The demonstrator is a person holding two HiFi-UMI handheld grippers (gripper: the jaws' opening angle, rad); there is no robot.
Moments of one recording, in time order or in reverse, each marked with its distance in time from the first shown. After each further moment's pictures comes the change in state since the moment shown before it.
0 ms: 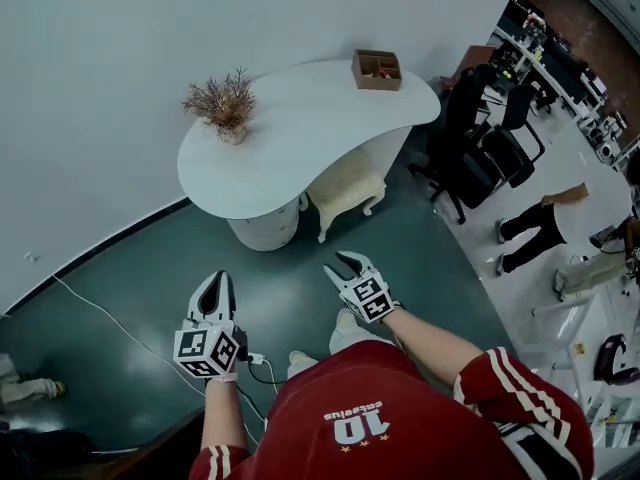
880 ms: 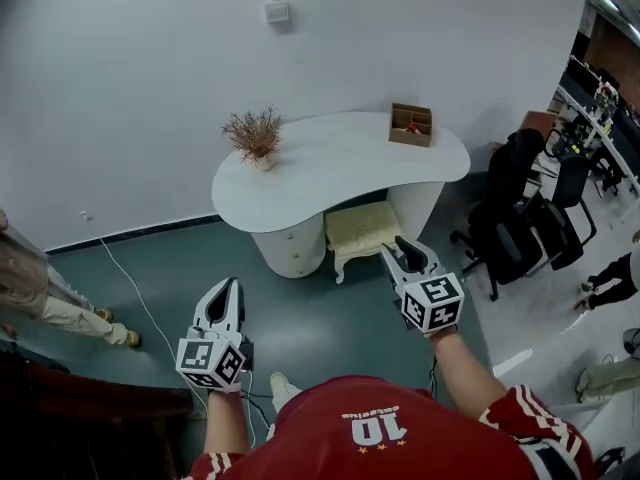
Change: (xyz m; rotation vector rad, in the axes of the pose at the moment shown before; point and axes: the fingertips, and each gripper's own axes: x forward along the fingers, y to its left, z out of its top) left arm -0.007 -0.225 0.049 0.147 -0.212 0.209; right arm -0.223 -0.208 0.148 0.064 -0.328 0.060
